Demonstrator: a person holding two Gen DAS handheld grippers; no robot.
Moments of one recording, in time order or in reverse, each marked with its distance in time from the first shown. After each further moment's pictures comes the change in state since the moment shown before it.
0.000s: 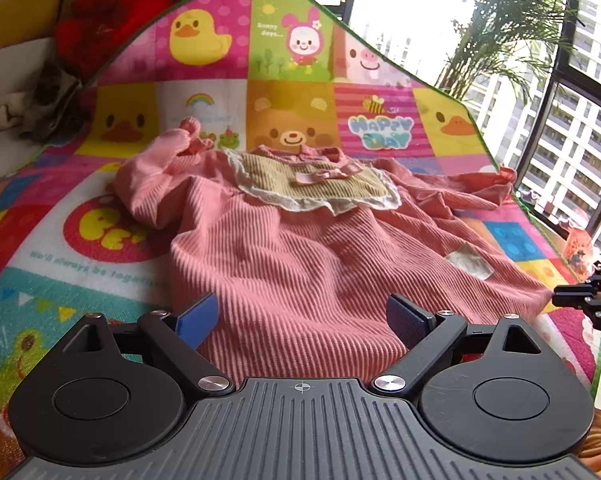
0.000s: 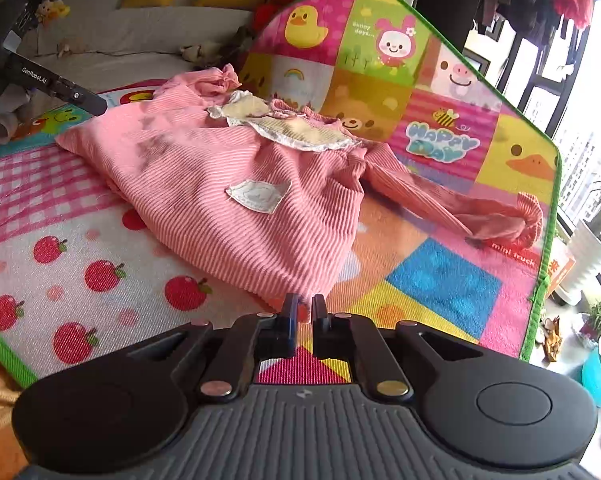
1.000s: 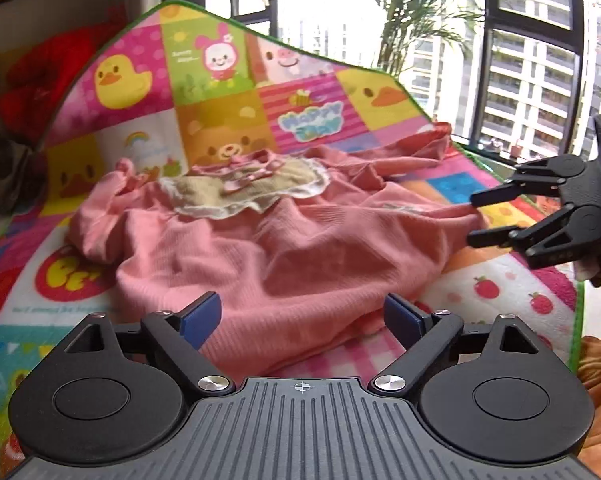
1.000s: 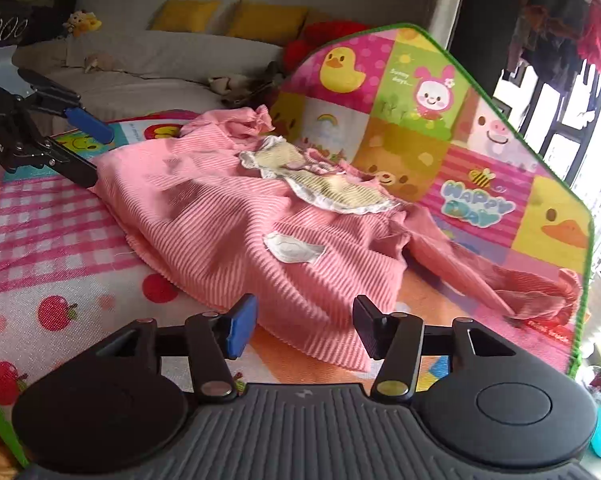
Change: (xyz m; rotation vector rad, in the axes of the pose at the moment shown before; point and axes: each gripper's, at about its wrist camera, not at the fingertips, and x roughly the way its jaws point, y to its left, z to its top) left arm -0.018 -0.067 -0.023 0.294 -0.019 -0.078; right arm 0.036 0.034 0.035 -0.096 -0.078 0.088
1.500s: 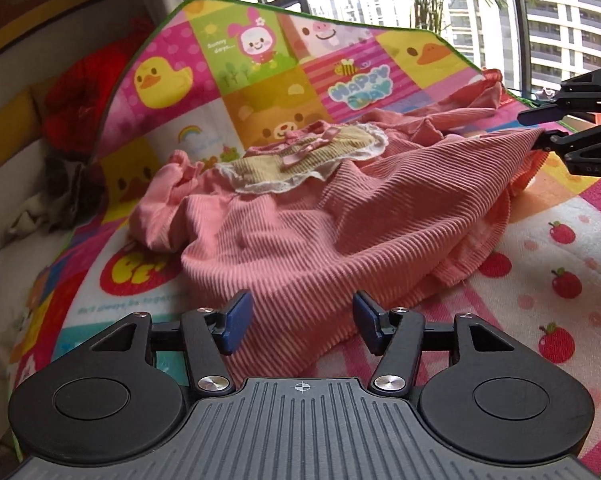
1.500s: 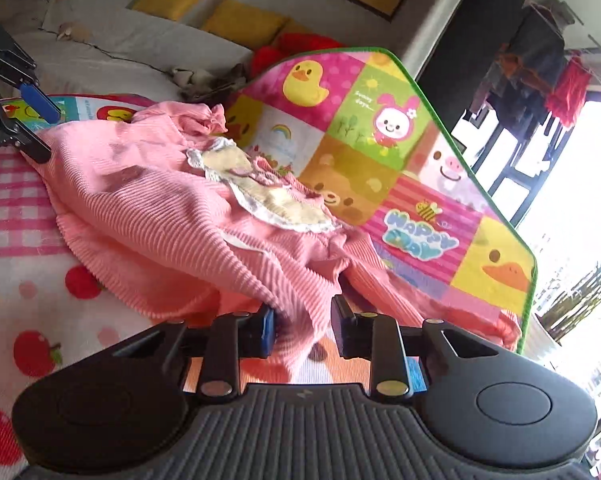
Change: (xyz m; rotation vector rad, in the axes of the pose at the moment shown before) left arm 0.001 0.006 -0.023 0.074 0.087 0.250; right arm -0.001 -0.002 -0.005 -0.123 -0.055 -0.265
